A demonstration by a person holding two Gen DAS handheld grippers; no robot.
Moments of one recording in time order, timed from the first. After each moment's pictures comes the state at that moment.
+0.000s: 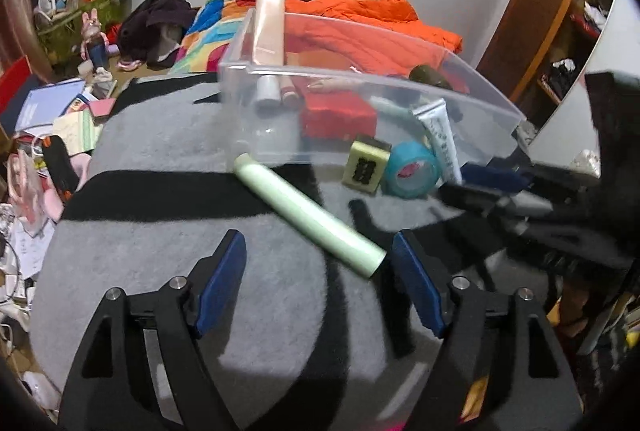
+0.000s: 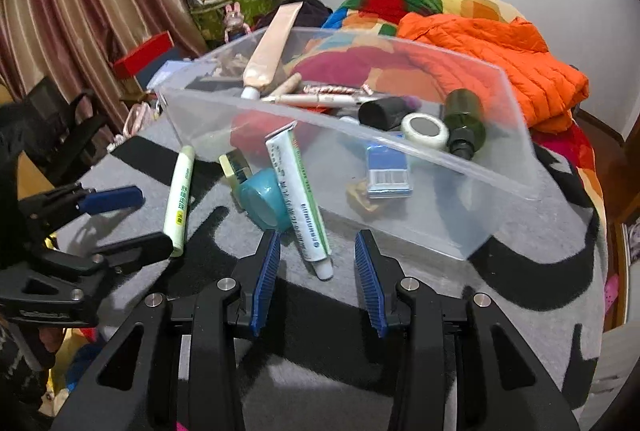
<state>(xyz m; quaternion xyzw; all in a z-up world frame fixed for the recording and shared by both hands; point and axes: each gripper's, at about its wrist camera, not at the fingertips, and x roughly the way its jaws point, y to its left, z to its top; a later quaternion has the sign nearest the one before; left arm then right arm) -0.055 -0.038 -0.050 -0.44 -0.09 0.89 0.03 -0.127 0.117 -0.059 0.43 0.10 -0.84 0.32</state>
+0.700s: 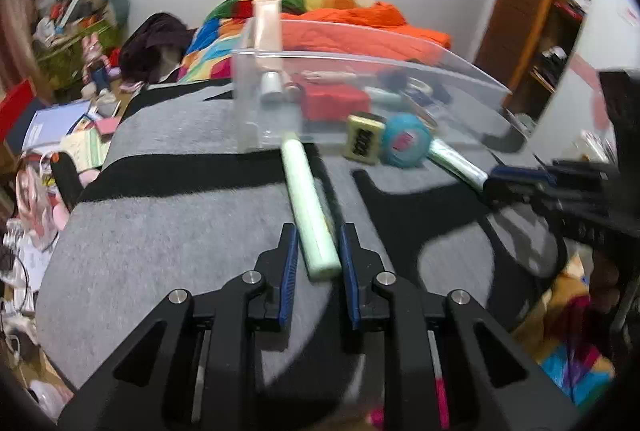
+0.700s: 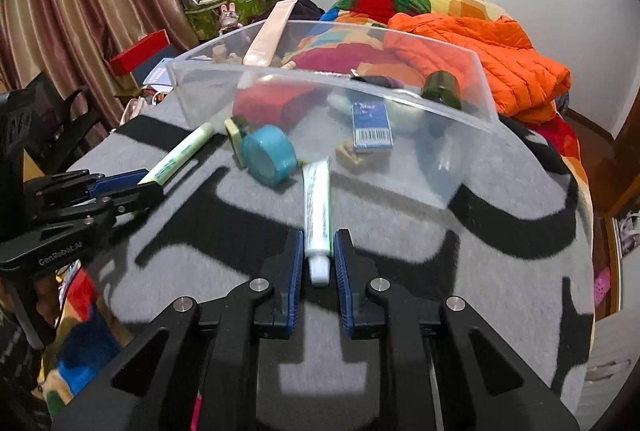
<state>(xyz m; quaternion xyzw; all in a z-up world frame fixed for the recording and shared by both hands) -0.011 -0.036 -0.056 -0.41 -0.04 0.91 0.04 -0.091 0.152 -0.057 0.43 0.09 -0.84 0.31</state>
